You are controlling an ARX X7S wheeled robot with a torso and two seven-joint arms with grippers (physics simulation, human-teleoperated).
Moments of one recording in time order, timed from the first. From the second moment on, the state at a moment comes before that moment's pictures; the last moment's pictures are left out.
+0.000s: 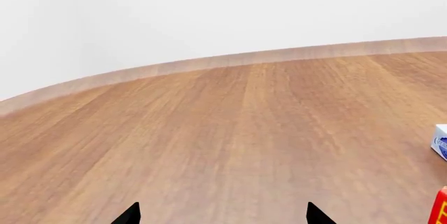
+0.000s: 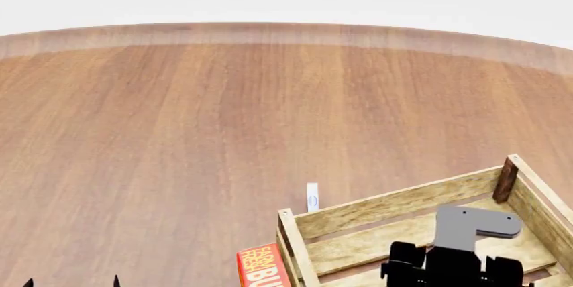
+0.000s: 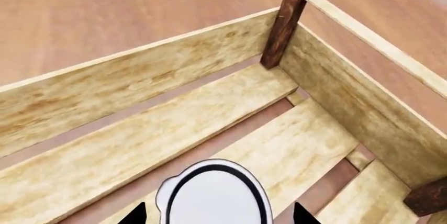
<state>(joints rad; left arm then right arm) -0.07 -0.30 0.38 0.02 -0.22 -0.10 -0.55 0.91 0.15 0.02 1.31 0.01 0.18 0.19</state>
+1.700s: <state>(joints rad) -0.08 -0.31 0.40 0.00 -0.24 -0.09 -0.56 -0.25 0.16 0.04 -0.57 0.23 -0.04 0.02</state>
